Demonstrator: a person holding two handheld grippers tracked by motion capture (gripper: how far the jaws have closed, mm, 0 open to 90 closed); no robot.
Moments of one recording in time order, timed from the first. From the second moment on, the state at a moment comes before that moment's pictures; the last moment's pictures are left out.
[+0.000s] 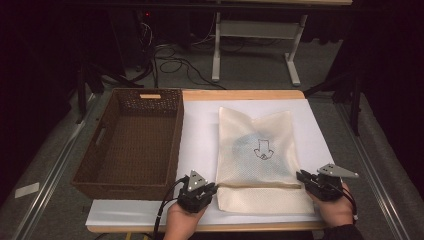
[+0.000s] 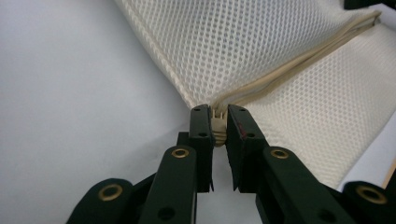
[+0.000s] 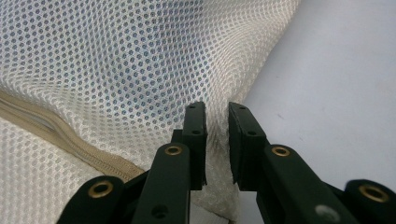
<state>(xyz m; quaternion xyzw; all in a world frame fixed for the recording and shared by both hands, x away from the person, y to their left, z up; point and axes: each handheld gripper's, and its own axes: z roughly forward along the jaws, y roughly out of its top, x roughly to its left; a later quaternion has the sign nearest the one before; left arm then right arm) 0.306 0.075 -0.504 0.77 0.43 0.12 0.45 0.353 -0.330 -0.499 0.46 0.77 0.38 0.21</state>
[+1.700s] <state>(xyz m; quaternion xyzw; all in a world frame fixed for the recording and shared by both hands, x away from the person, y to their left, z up) 0.296 0.065 -0.516 0.78 0.45 0.14 0.41 0.332 -0.315 -0.478 0.42 0.77 0.43 0.23</state>
